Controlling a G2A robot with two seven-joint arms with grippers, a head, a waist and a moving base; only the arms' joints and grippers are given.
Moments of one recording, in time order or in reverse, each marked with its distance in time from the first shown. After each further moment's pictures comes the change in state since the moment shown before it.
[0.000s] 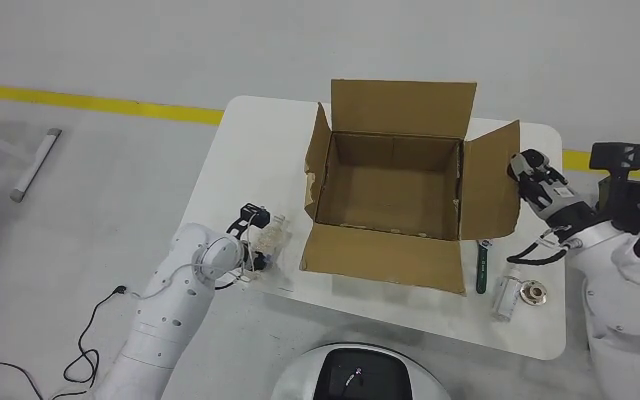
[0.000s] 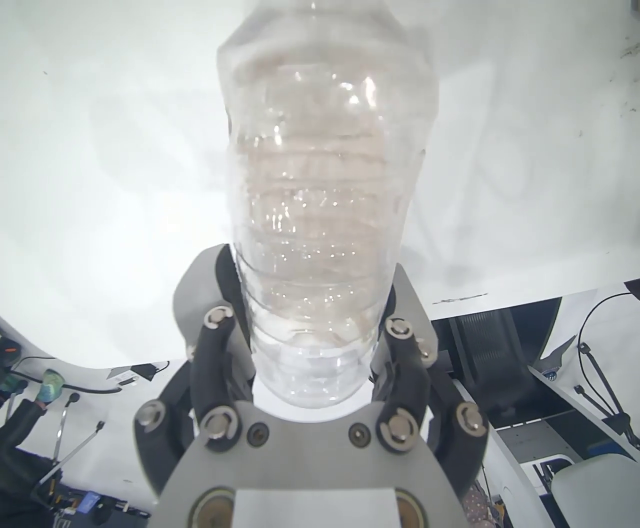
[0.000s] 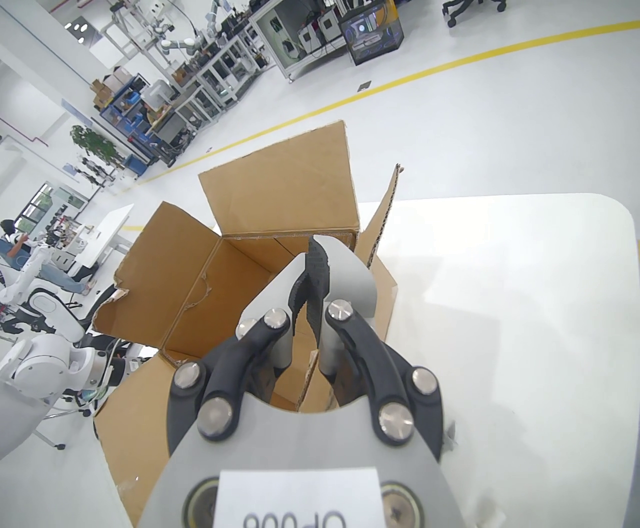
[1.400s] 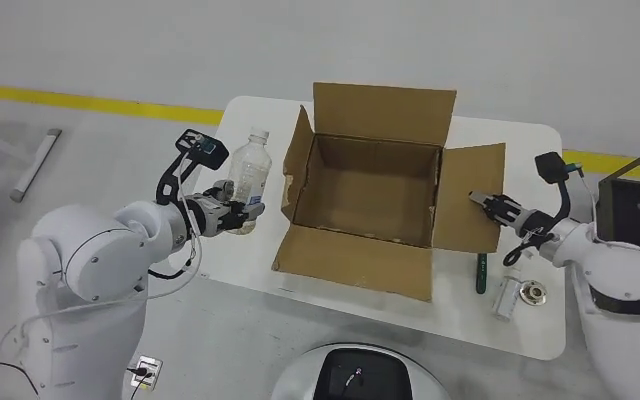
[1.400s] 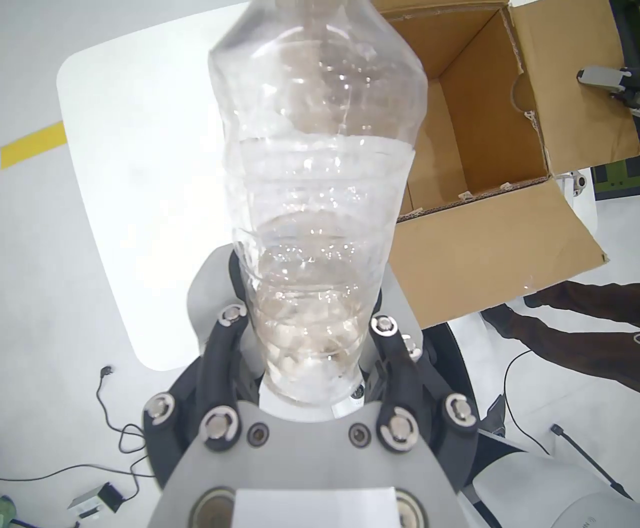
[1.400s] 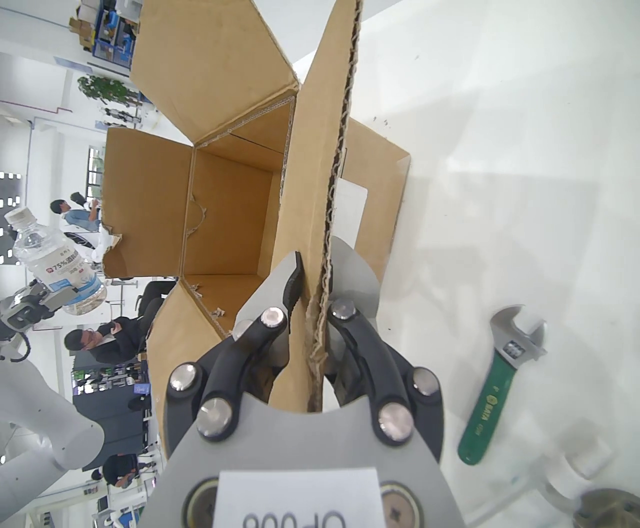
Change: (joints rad) left arm 0.028 0.069 -0.308 -0.750 -0.312 0.182 -0.225; right arm 0.107 0.025 -0.084 0.215 0.291 0.117 0.352
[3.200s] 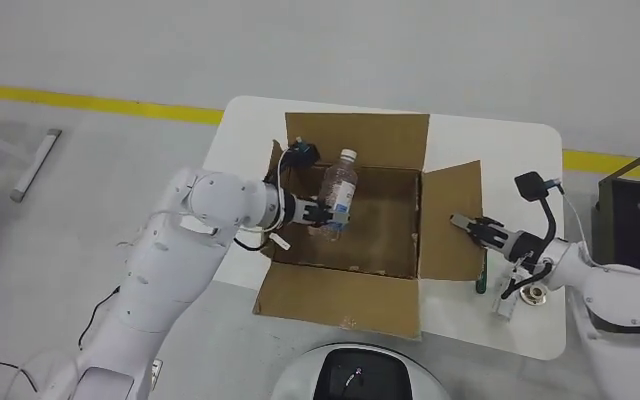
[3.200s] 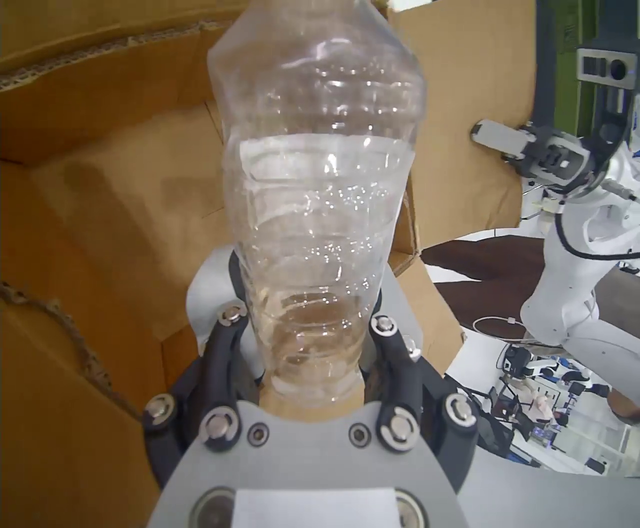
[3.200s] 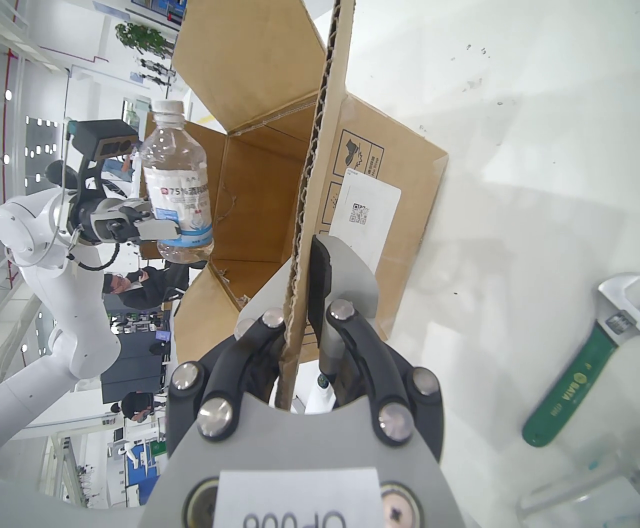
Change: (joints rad) left arm -0.321 -0.056 0.474 0.590 -0.485 0.127 0.182; right arm -0.113 0.028 0.010 -0.129 0.085 -0.040 0.056
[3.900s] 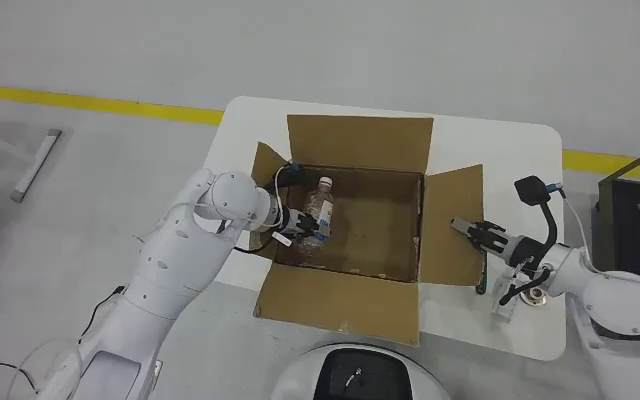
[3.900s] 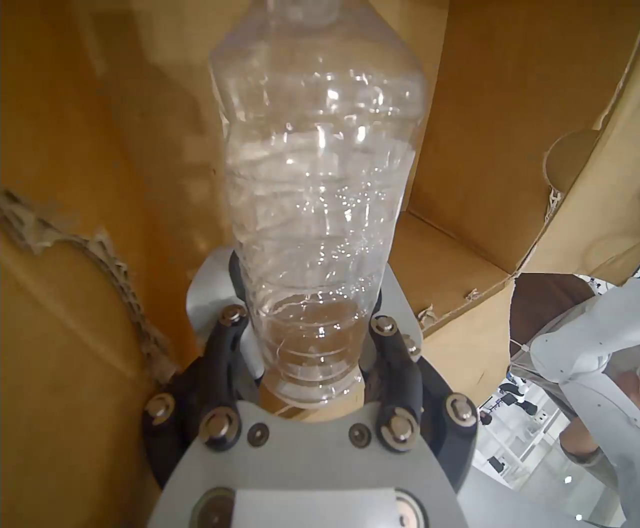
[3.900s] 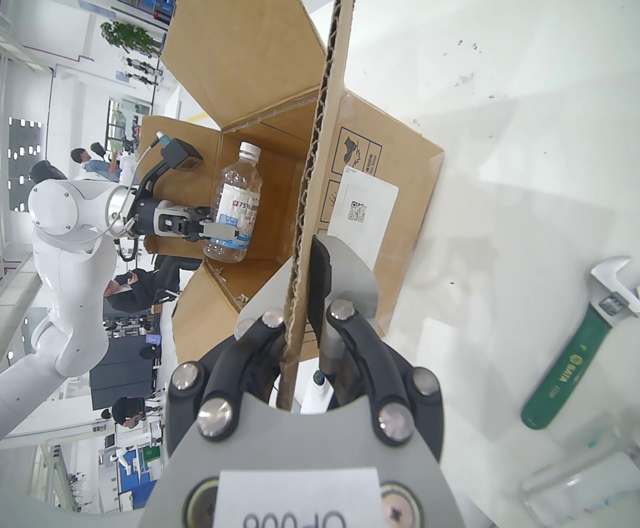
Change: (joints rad) left arm -0.045 -0.008 0.080 0.202 0.045 0.131 -0.035; right arm -0.036 0.011 0.012 -0.055 -0.027 0.039 -0.010
